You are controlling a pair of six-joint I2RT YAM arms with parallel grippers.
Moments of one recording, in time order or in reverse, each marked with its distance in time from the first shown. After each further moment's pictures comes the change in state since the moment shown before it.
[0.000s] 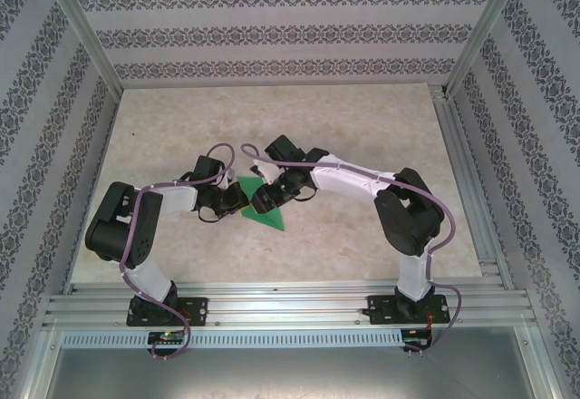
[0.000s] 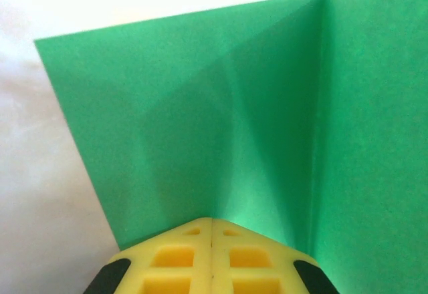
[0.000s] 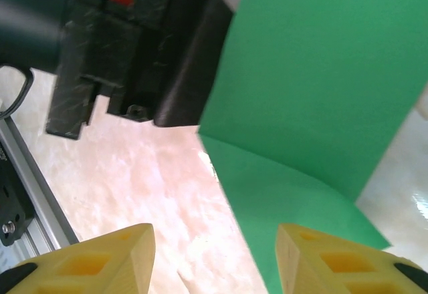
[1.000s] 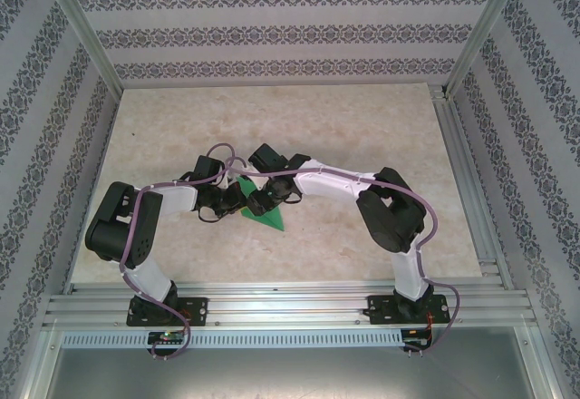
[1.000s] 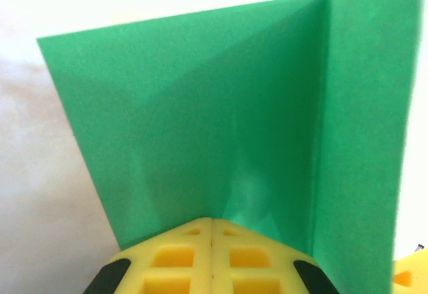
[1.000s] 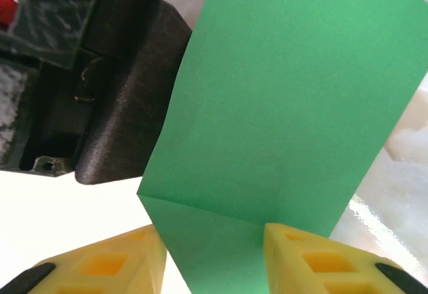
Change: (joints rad) left arm 0.000 0.000 0.000 0.000 -0.003 0.002; right arm 0.071 0.103 0.082 -0.013 0.227 -0.028
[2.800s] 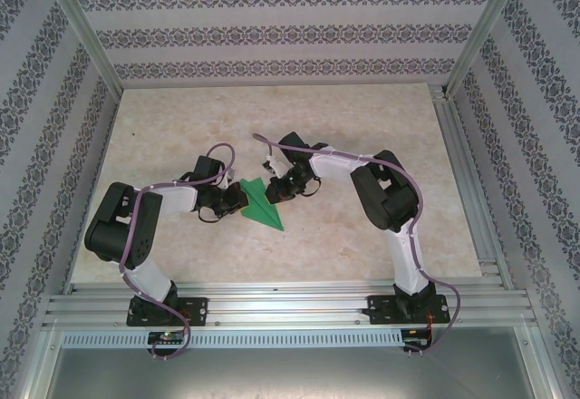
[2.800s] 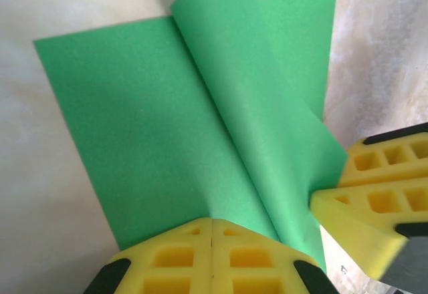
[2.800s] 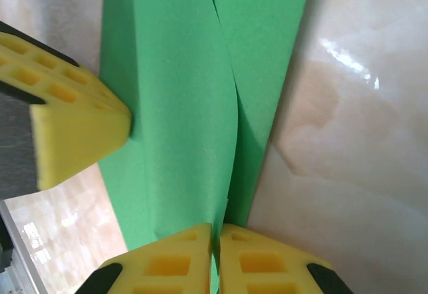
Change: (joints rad) left arm -0.001 -0.005 -0.003 0.000 -0.010 0.006; right arm -0.224 0.154 -0.005 0.051 -0.407 0.019
